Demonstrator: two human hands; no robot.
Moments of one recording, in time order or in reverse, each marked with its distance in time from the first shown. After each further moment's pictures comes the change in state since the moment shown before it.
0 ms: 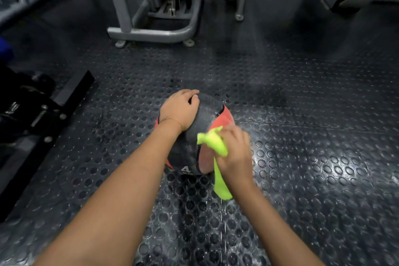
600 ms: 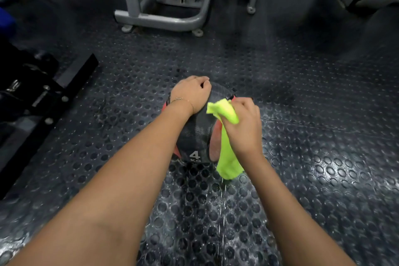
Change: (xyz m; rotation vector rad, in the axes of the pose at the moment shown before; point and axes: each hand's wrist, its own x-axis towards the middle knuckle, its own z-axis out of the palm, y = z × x) left_hand 0.021 0.004 -0.001 0.021 -0.078 -0.031; right_hand 0.048 0.000 0.001 0.024 -0.004 -0.030
